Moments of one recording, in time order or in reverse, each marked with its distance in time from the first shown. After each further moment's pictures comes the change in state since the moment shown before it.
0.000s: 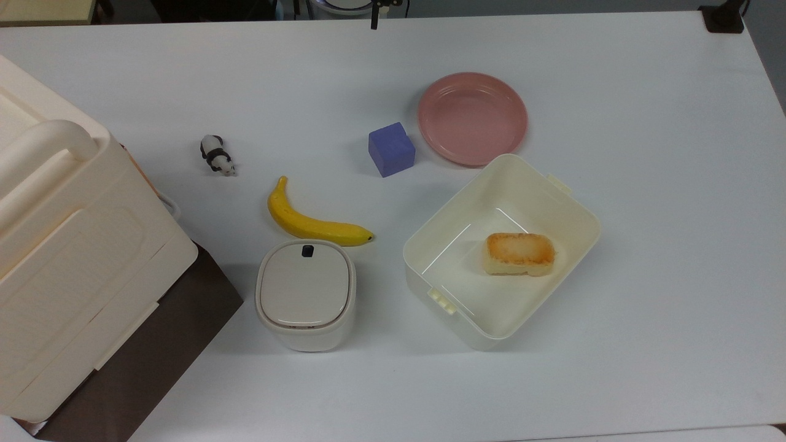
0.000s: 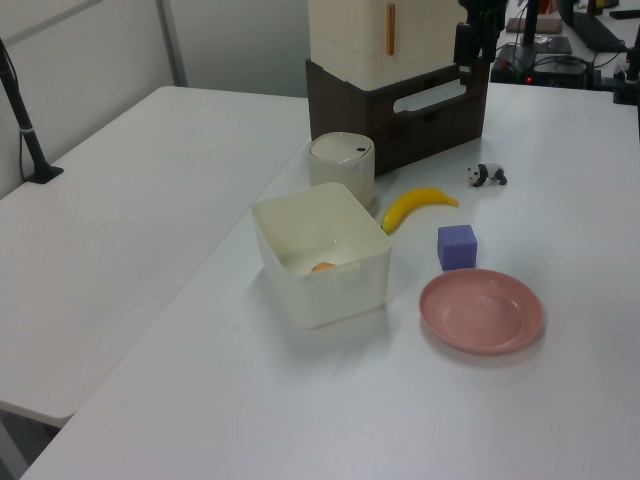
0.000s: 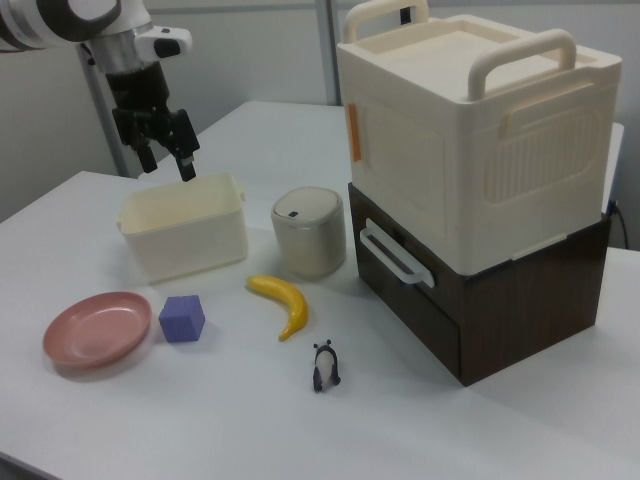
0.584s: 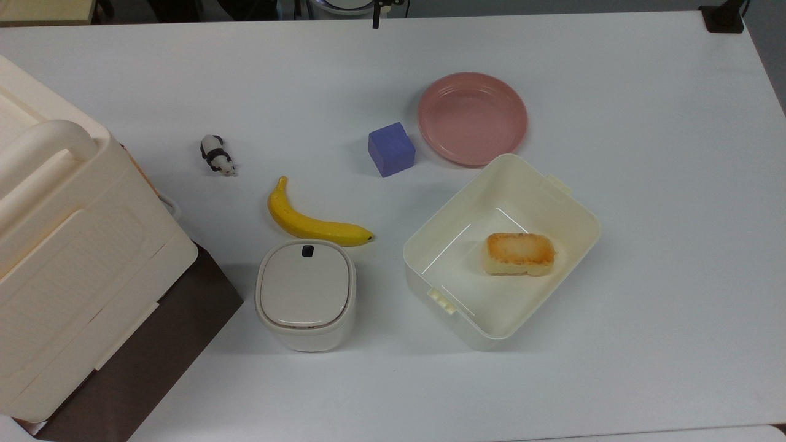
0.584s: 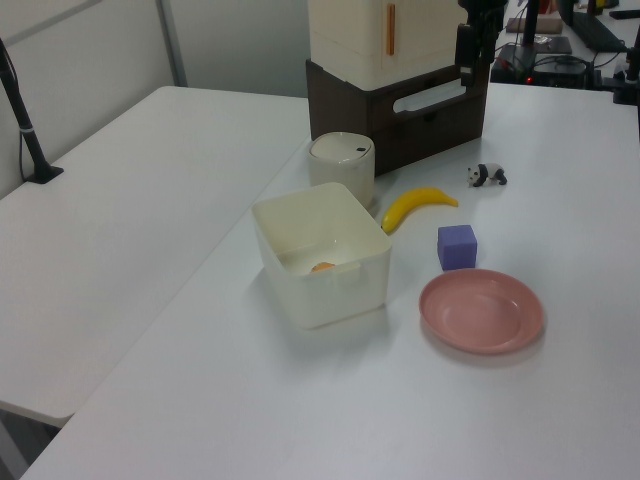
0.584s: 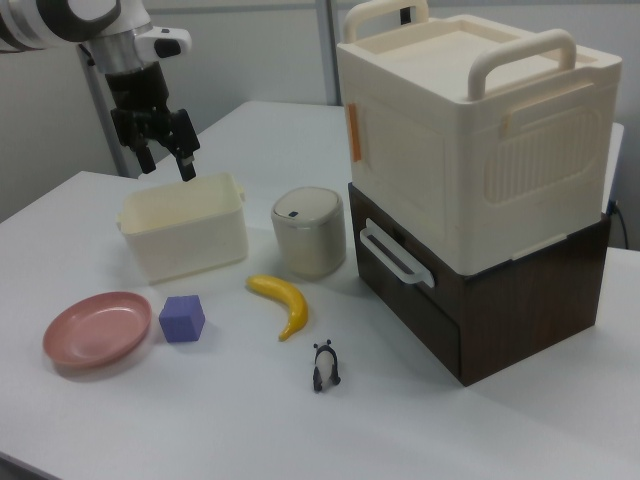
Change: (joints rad) arm 0.001 0.000 0.001 -0.001 0.001 0.000 -0.032
